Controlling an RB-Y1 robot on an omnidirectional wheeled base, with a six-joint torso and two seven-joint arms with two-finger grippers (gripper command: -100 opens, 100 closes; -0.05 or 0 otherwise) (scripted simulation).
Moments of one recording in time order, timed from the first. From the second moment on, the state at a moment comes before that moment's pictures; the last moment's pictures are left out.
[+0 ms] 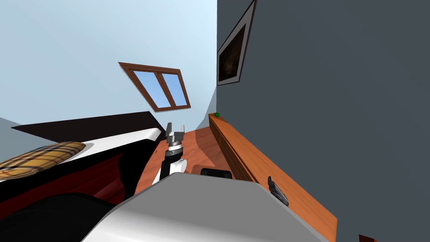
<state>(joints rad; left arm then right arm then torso) 0.52 -0.04 0.02 -2.23 0.07 -0.56 0.12 0.38 -0.24 -0.18 -0.95 -1.19 -0.47 -1.37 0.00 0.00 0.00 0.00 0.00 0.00</state>
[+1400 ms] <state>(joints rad) 0.52 -0.04 0.02 -2.23 0.07 -0.56 0.12 0.33 -0.21 -0.19 -0.72 -1.33 -0.49 -1.55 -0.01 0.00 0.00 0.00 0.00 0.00</state>
